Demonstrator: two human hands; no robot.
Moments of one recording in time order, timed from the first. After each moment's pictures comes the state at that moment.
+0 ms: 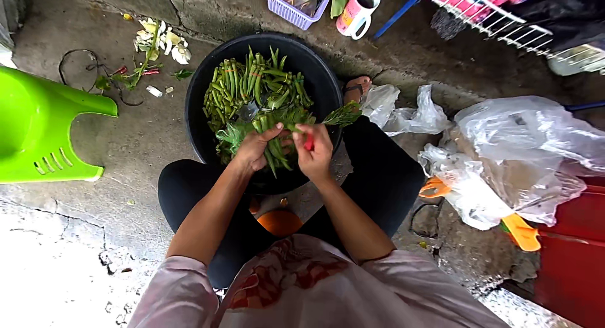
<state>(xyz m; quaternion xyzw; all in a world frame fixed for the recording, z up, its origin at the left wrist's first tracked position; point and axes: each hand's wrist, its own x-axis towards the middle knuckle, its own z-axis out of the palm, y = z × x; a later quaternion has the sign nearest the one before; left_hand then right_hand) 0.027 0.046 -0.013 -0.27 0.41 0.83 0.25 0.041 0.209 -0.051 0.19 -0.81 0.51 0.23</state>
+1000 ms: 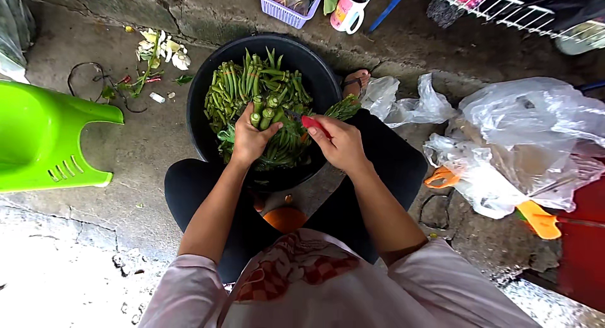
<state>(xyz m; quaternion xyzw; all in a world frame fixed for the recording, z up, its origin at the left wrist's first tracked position) 0.030 0.034 -0.015 -0.01 0.73 0.68 -0.04 0.036 0.263 0.007 0.21 -0.92 0.32 0.05</state>
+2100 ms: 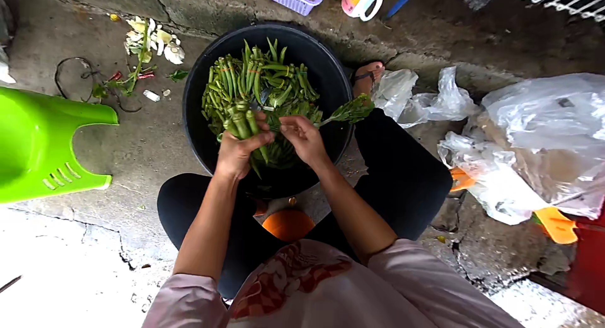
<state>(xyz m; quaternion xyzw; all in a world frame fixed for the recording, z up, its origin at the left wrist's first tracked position) 0.018 0.012 -0.014 -0.13 0.51 0.84 0.09 -0.005 0.200 -0.073 0.06 -0.79 0.60 -0.09</state>
